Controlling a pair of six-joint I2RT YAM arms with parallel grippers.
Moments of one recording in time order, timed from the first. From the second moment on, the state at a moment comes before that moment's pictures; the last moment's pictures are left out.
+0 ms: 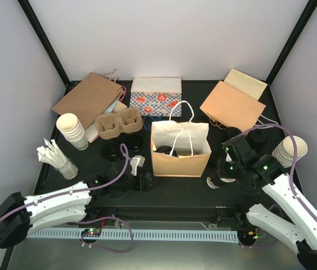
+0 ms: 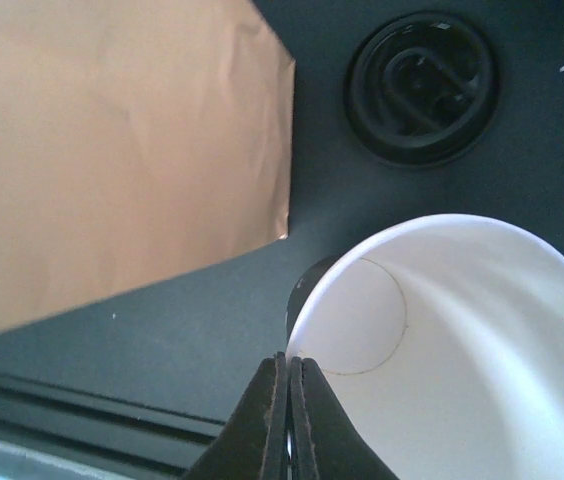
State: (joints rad) left arm -0.94 0.85 0.28 -0.05 0.17 -0.88; right arm 0.58 0.81 0.89 -1.18 -0.01 0.60
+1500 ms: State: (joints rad) left arm -1.02 1.44 0.44 0.36 -0.16 -0.93; right arm 0.81 0.88 0.75 -0.79 0.16 0.70
